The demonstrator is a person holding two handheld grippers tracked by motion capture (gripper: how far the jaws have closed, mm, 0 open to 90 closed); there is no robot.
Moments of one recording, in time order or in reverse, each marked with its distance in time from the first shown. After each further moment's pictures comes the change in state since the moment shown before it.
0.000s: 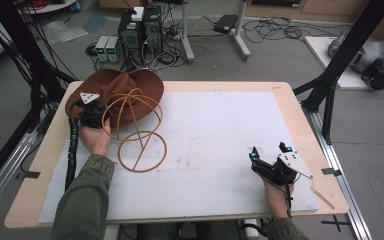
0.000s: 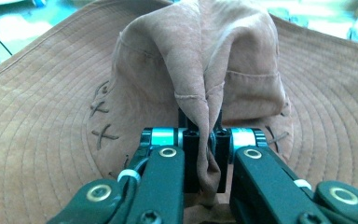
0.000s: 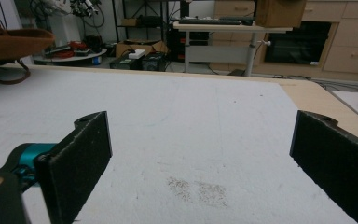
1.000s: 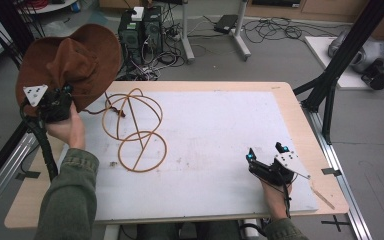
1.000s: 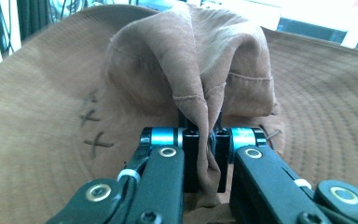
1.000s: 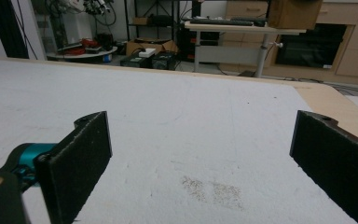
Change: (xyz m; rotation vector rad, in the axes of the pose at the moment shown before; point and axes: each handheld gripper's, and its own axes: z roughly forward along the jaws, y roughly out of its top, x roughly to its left) left arm 0.051 0.037 -0.072 -0.431 0.147 -0.171; right arm 0.005 -0.001 0.001 -0.002 0.046 -0.024
